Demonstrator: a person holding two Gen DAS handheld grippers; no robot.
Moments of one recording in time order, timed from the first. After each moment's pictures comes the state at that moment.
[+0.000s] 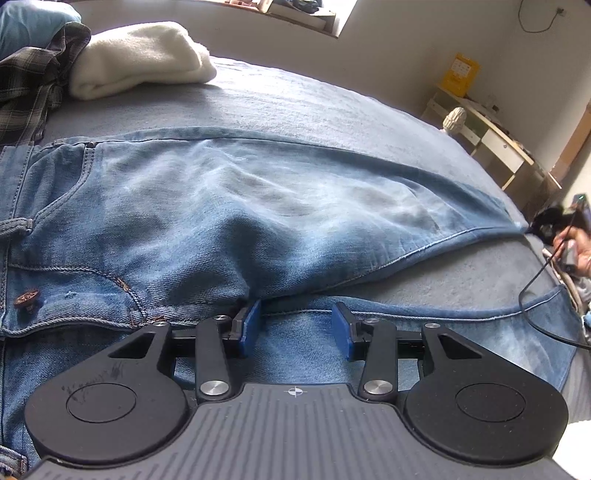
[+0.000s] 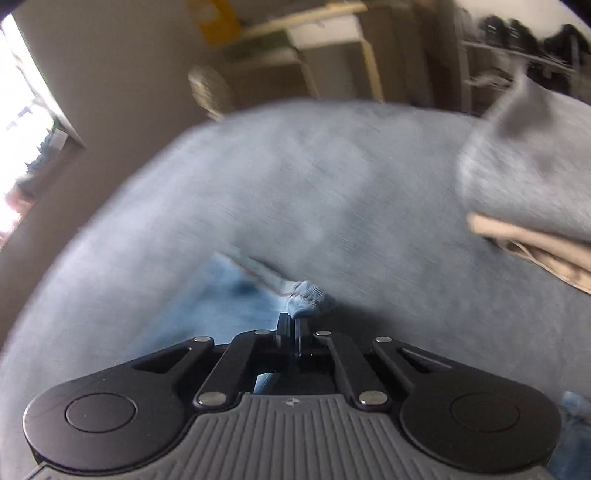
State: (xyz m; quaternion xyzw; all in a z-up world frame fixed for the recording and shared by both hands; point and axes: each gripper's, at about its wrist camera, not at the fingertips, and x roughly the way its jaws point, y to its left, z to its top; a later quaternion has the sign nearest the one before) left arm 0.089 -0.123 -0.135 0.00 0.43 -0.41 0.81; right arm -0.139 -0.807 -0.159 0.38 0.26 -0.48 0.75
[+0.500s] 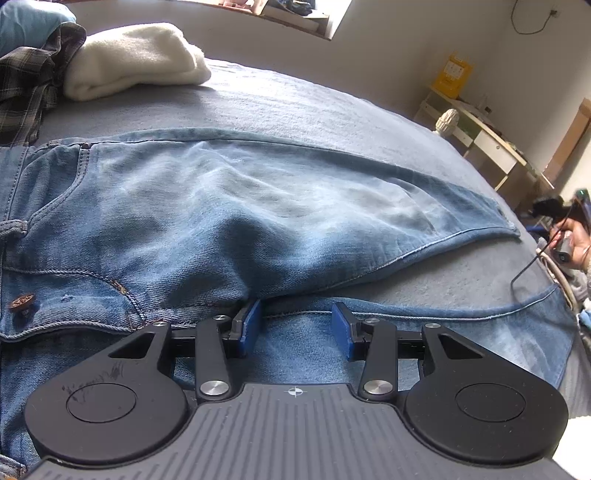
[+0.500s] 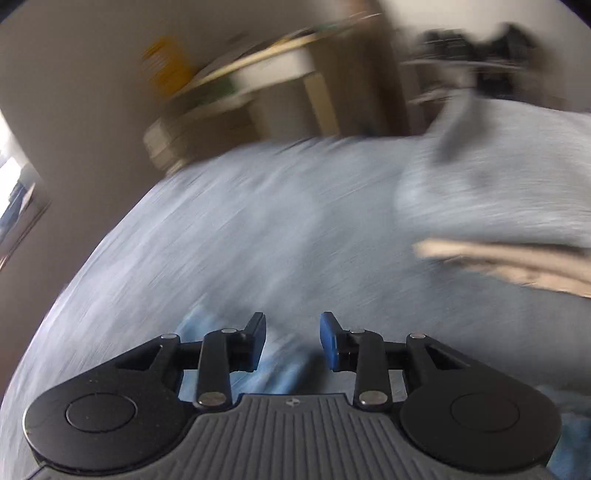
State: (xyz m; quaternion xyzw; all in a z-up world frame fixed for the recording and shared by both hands) left arm 0.091 -0.121 -0.137 -0.01 0.42 -0.42 0.80; right arm -0.133 -0.793 -0.135 0.37 0.20 -0.51 0.75
